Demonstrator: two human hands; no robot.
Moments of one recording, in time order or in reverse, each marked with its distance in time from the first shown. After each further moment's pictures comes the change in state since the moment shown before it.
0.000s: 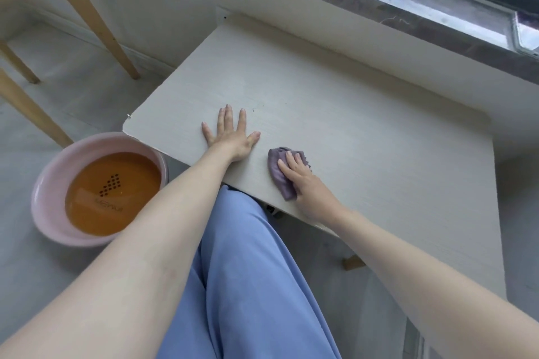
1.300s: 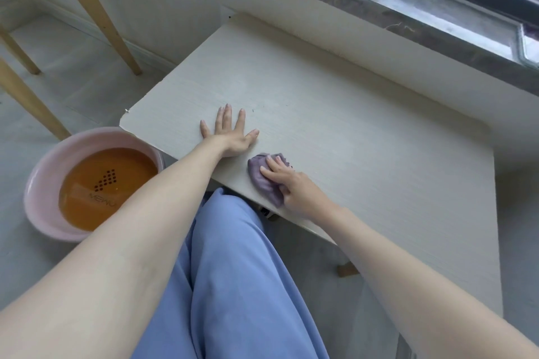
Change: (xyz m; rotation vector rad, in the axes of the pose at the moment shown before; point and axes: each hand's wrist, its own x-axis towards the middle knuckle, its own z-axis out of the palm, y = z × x) left_hand 0.003 -0.002 -0.008 -0.018 -0.065 0.003; right_hand 0.017 -0.011 -0.001 0.064 -0.030 -0.121
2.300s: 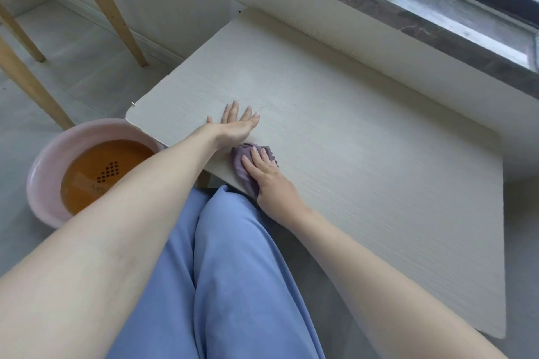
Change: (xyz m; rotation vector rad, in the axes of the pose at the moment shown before) left_hand -0.009 -0.010 -0.014 -0.340 -0.033 0.068; right_hand 0.025 -0.029 0.040 -0.150 0.021 -0.024
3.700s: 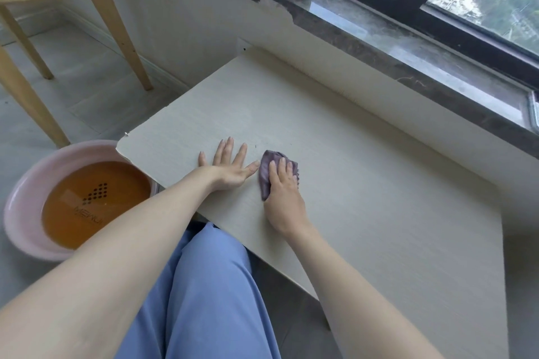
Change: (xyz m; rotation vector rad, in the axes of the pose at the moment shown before) left_hand 0.007 0.005 0.004 0.252 -0.076 -0.081; right_hand 0.045 0.031 -0.033 -0.076 0.094 0.281
